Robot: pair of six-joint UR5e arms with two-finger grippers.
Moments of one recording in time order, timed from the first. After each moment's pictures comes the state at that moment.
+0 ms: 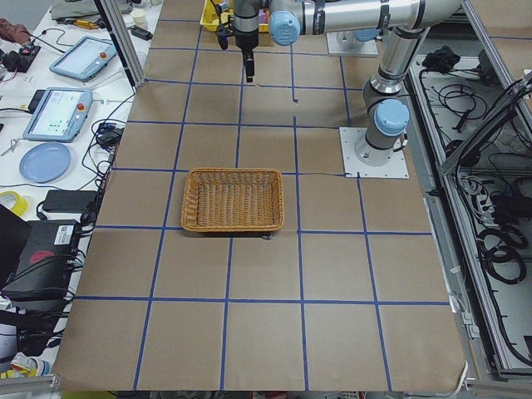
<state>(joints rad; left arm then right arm) -1.55 -1.61 -1.66 -1.44 1.58 -0.14 1.63 -1.46 1.48 -1.65 -1.58 0.03</state>
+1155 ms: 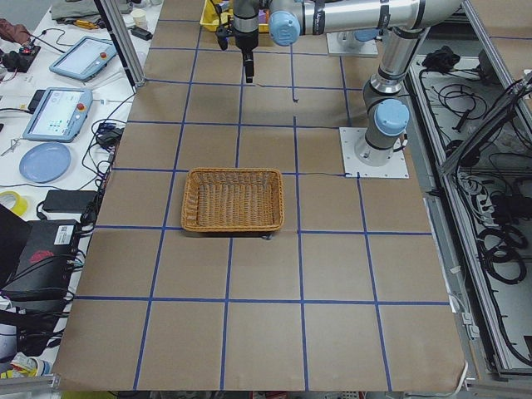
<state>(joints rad) -1.55 -1.61 -1.66 -1.44 1.58 -0.13 1.62 -1.46 1.49 -1.65 -1.58 0.01</state>
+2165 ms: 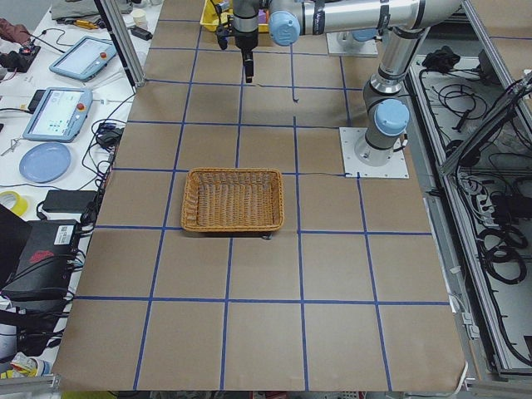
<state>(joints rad) -1.55 -1.61 -1.66 -1.44 1.58 -0.13 1.53 -1.44 1.47 -1.65 -1.57 -0.13</state>
